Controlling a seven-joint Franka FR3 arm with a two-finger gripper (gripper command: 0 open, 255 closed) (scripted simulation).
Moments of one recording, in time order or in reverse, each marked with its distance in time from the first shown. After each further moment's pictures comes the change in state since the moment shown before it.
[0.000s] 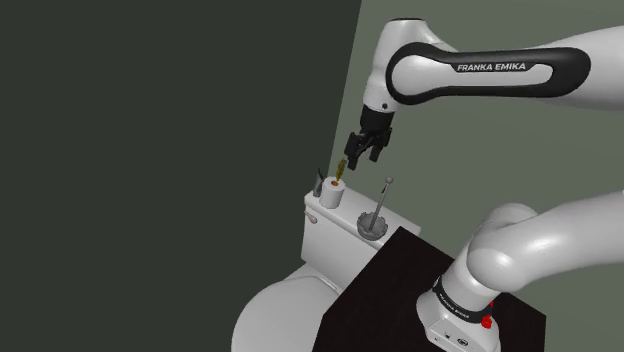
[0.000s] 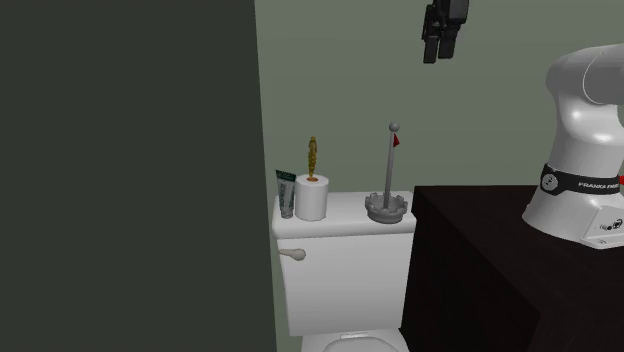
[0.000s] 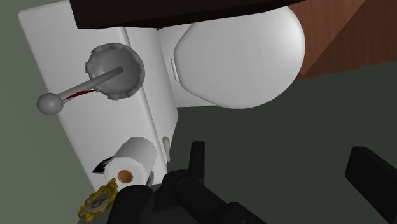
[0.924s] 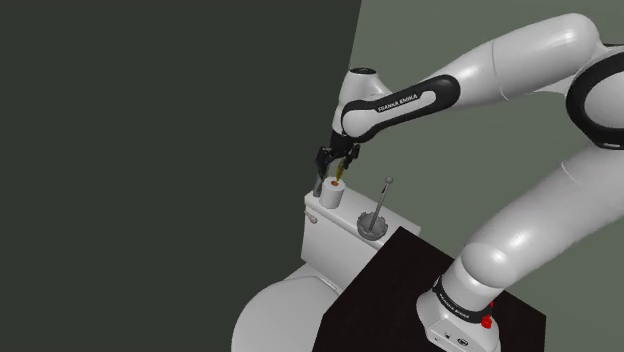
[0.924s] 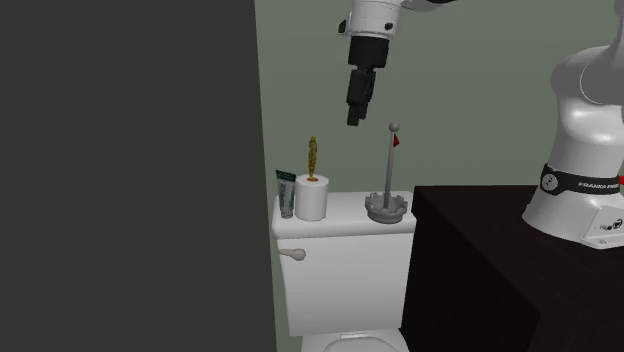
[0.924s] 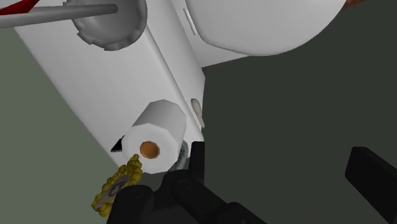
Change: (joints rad) arm -0.122 0.427 0.026 0.030 -0.120 0.500 0.172
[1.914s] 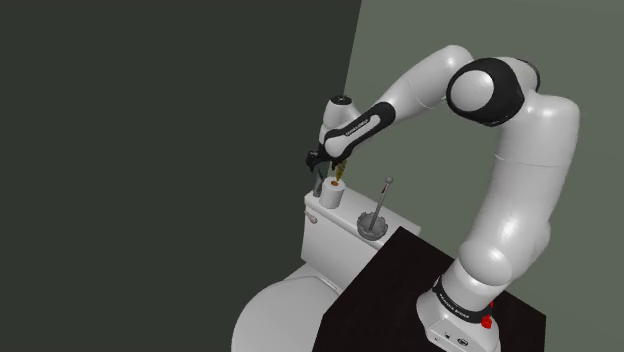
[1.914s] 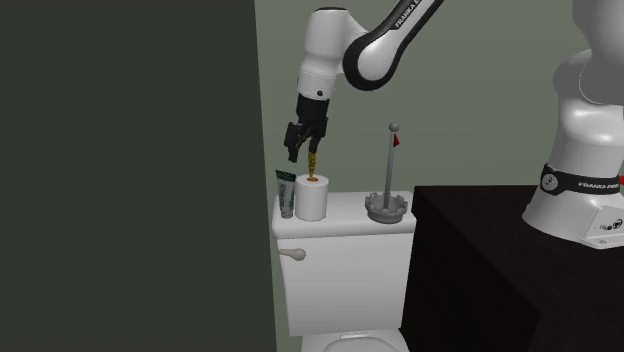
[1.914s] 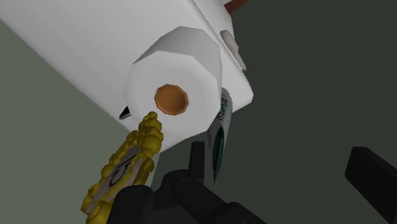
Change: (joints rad) arm -0.057 0.503 -0.091 0.284 -0.238 0.316 0.277
